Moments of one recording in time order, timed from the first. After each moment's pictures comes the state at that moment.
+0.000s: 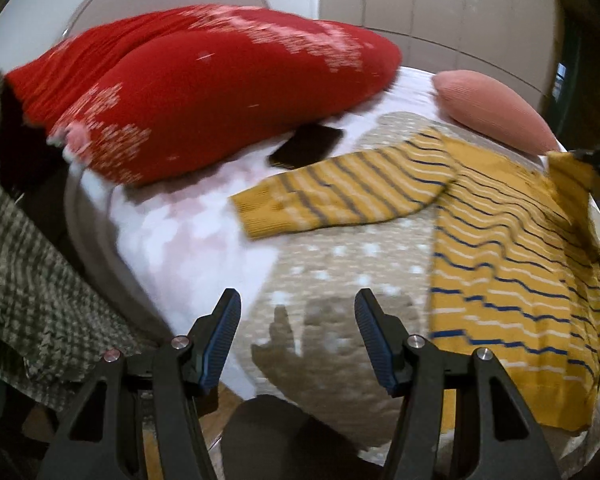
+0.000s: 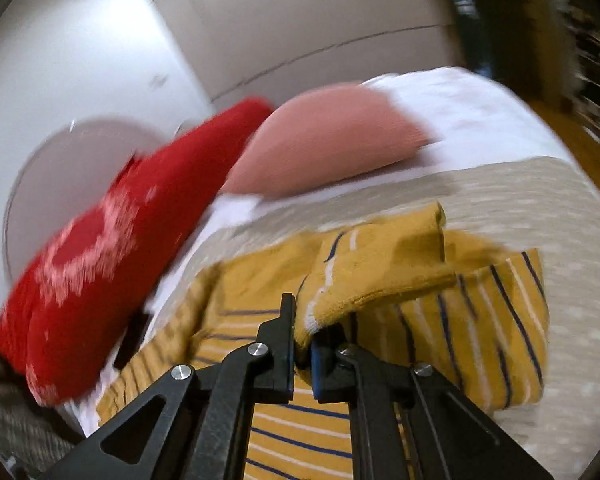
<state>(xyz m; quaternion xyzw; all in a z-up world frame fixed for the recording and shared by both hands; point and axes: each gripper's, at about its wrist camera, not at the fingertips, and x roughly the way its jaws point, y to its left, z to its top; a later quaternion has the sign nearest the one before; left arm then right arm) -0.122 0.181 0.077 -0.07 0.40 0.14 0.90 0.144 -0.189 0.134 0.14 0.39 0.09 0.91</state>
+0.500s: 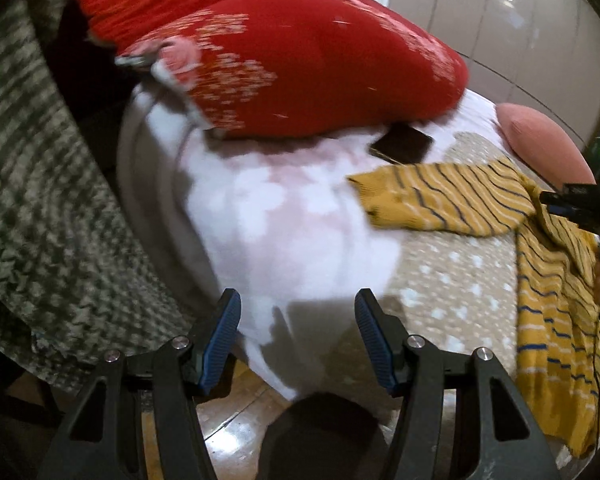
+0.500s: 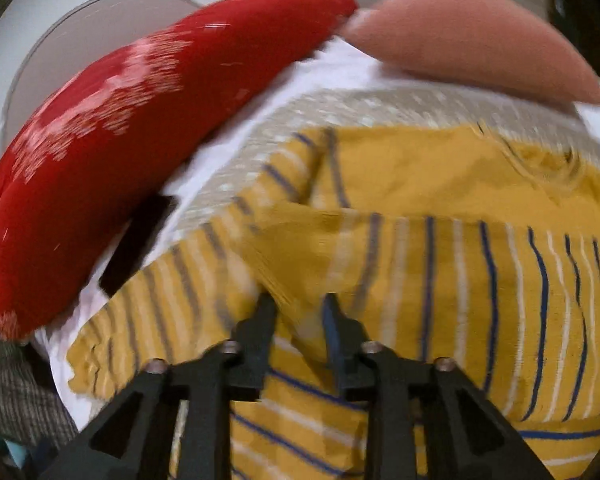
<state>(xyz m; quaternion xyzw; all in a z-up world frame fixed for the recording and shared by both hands) -0.151 0.273 0.049 -0.15 0.40 0.20 0.88 0.165 -0.019 0.048 0.02 0.48 0.18 0.86</state>
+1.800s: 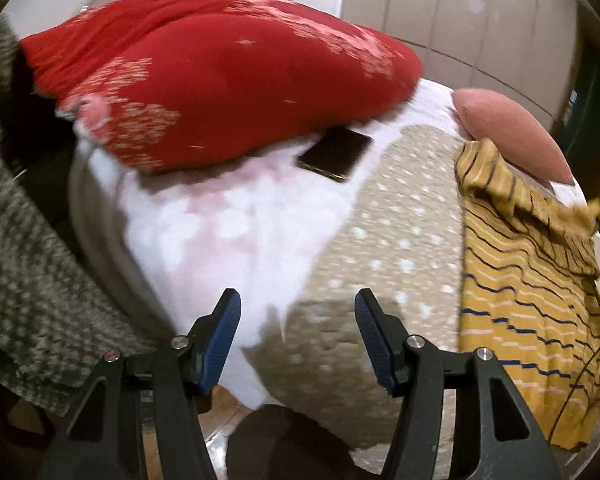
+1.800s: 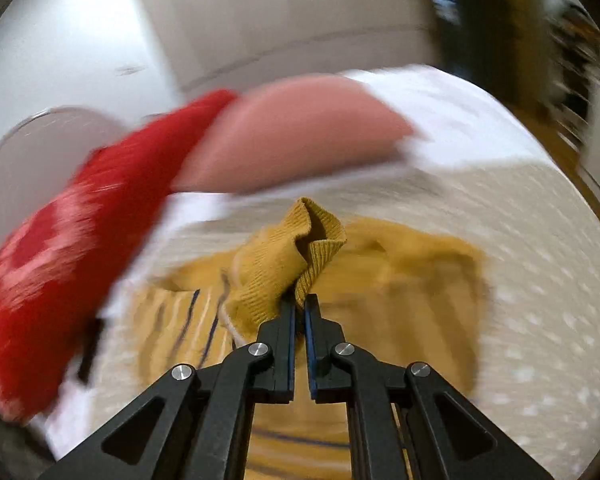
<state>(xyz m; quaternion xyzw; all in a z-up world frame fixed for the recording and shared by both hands) -0.112 0.204 0.070 -0.10 0.40 0.13 0.90 0.147 -0.272 0.088 0.15 0.41 -0.05 0.90</state>
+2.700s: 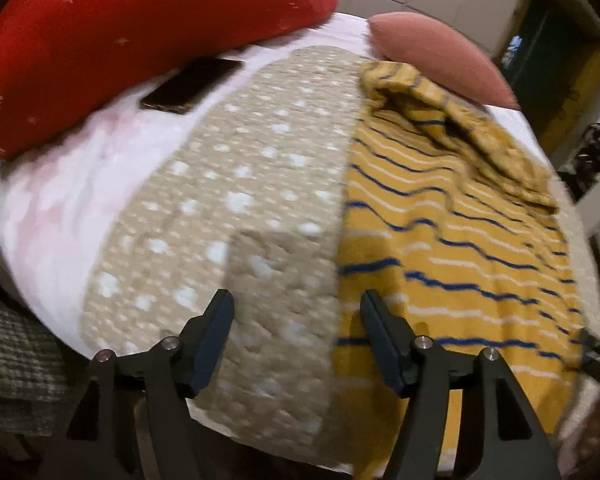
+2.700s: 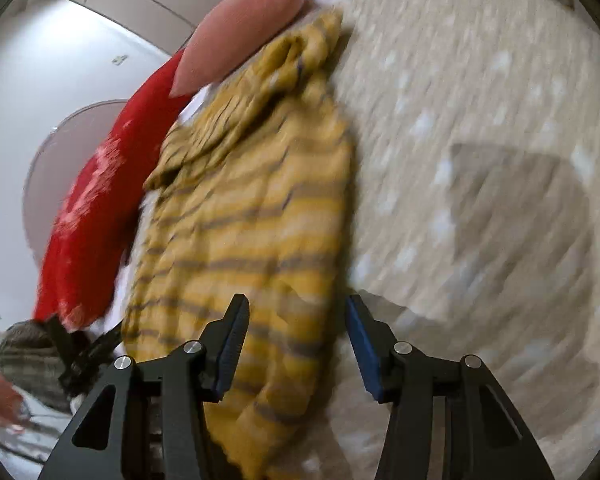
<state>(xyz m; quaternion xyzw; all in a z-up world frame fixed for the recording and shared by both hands) -0.065 0.115 0.026 -0.11 0.48 -0.02 0.87 -0.101 -0.309 -0.011 0.32 0.48 0.12 0.81</state>
